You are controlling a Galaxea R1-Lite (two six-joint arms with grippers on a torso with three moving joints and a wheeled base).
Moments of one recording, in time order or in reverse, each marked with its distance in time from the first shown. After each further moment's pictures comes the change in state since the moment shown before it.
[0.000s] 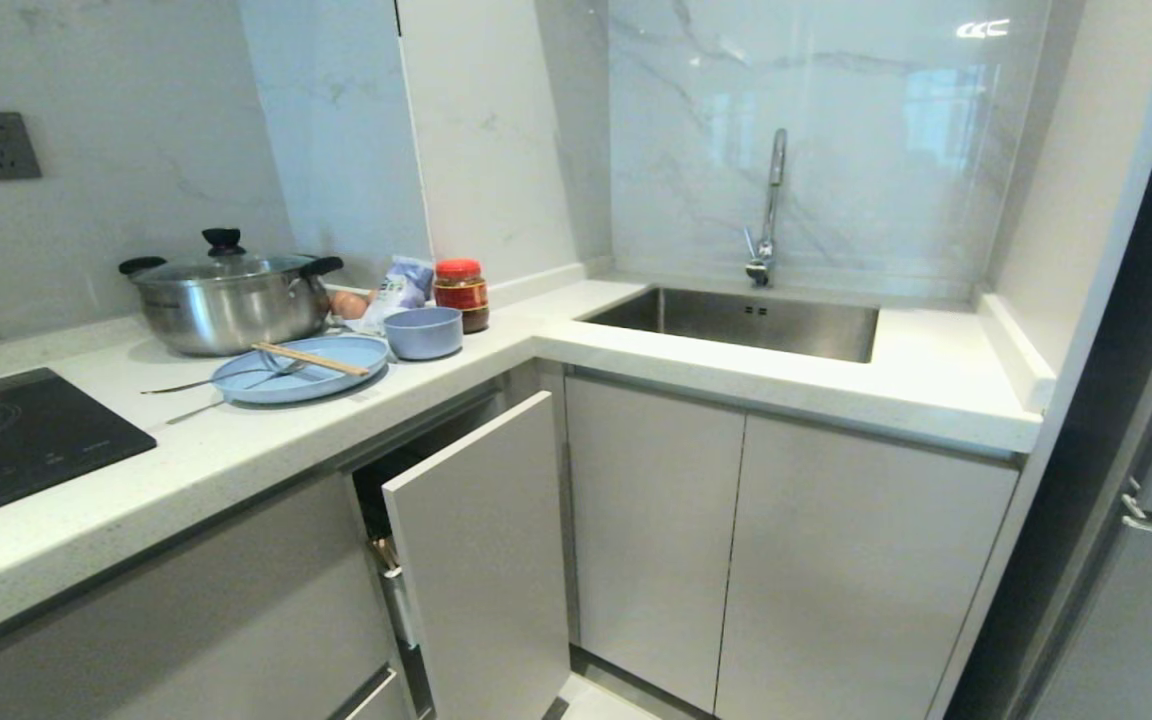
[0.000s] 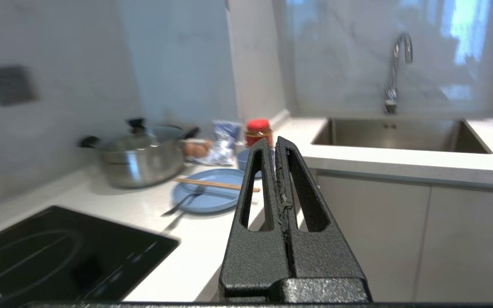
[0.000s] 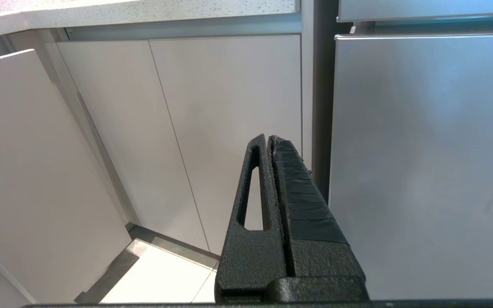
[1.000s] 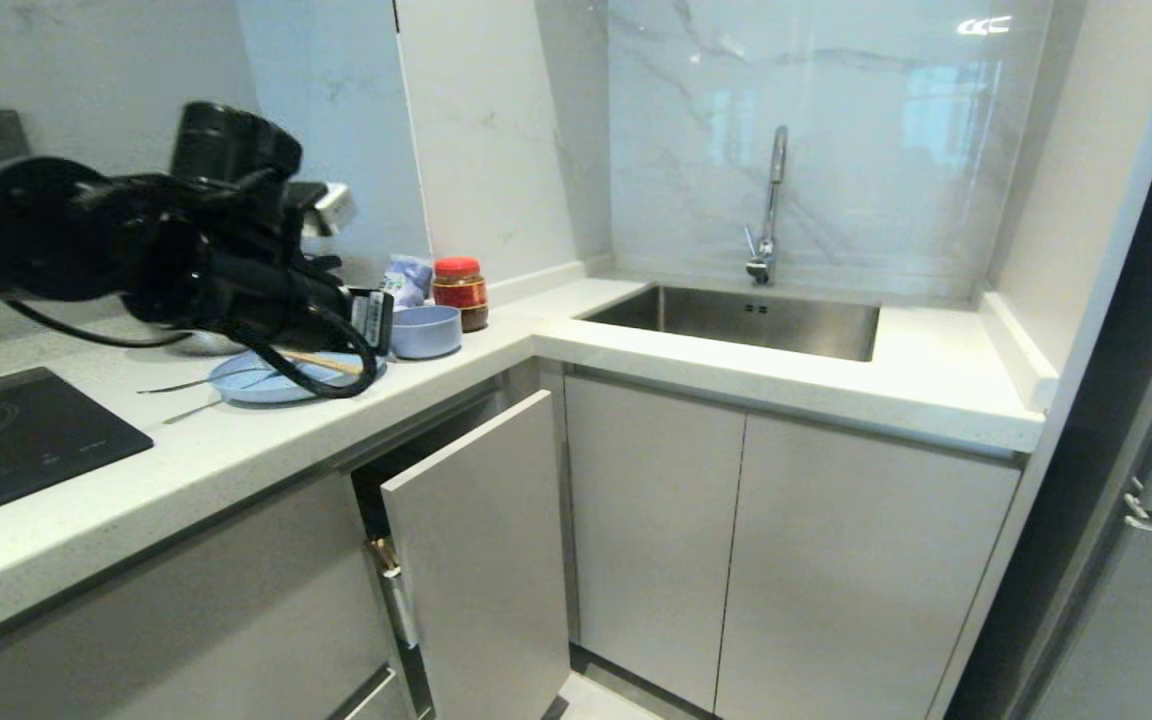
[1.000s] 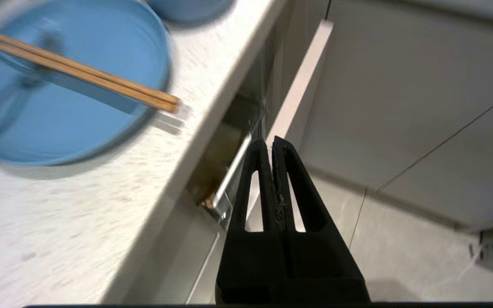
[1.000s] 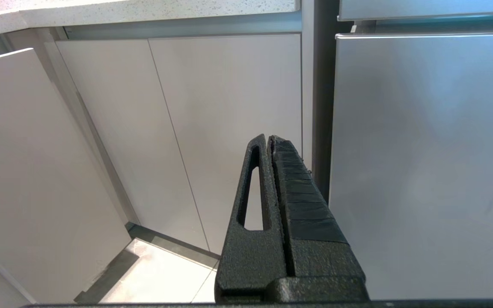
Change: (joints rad) left arm -0.253 0.958 -0.179 -0.037 0.264 -0.139; right arm 0.000 0.000 0.000 0.000 0.000 0.000
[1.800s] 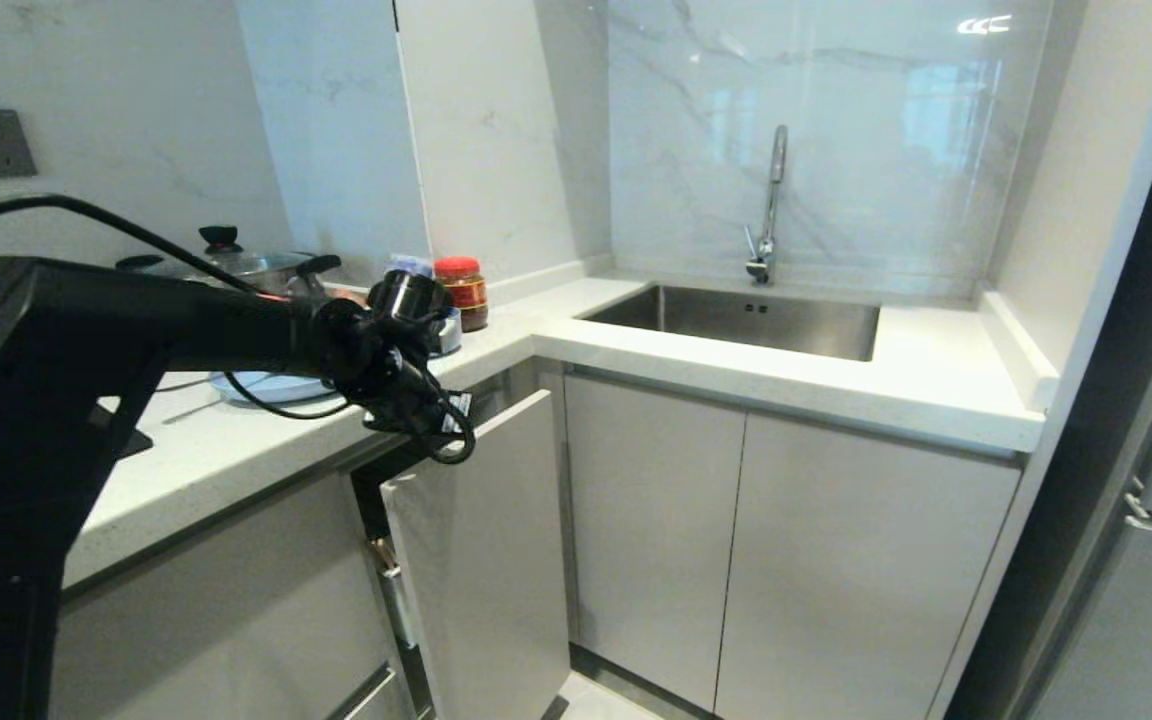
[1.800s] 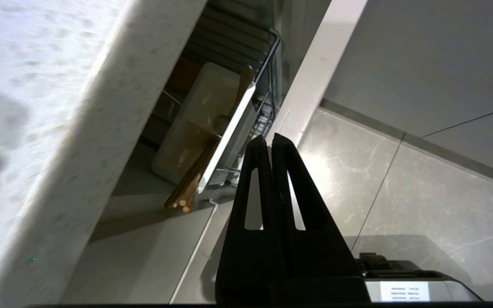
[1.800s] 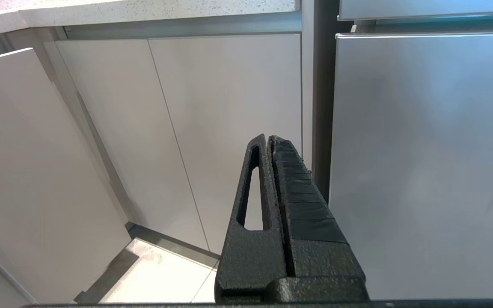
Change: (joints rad) left arm 0.003 0.396 -0.128 -0.001 0.048 -0.020; right arm 0.000 0.000 0.000 0.000 0.000 0.000
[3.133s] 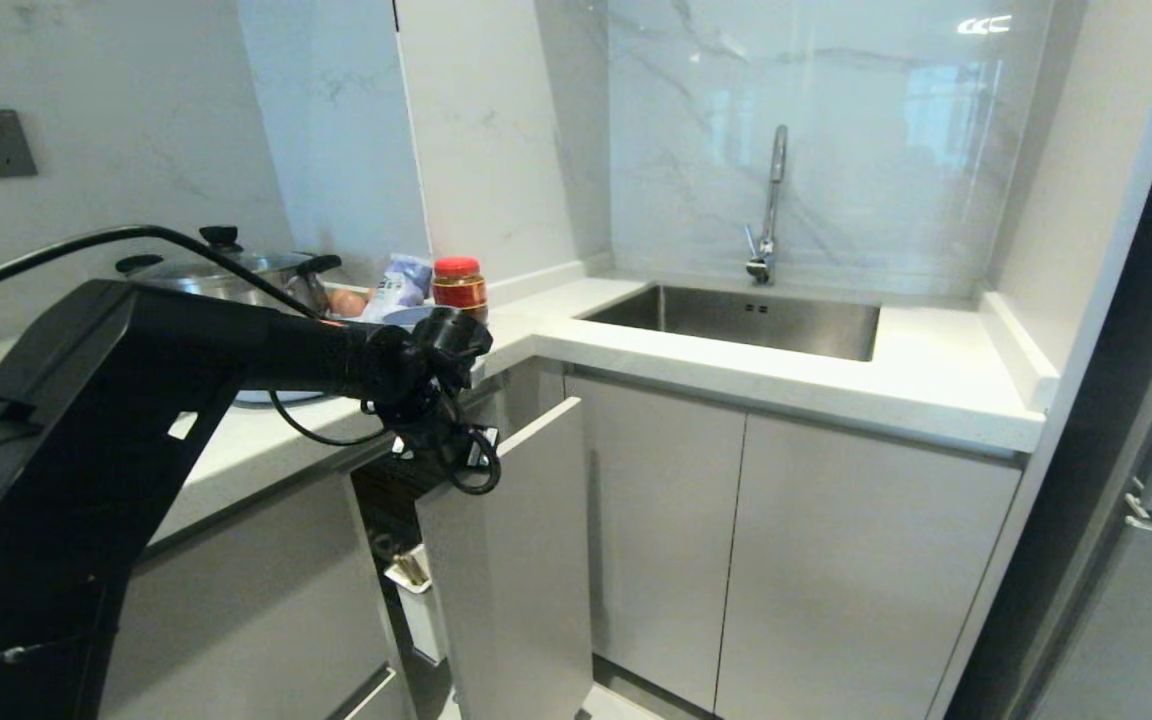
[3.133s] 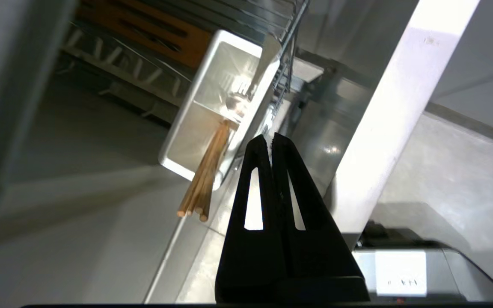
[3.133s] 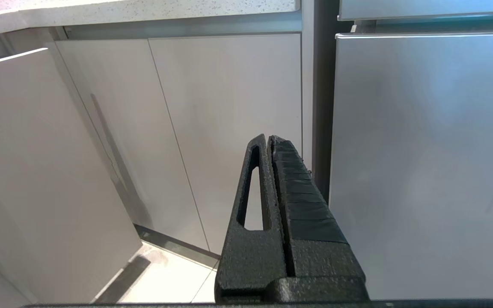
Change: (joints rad) left arm -0.066 0.072 -0.019 0.087 -0.009 -0.056; right arm 0.000 0.000 0.000 0.000 0.000 0.000
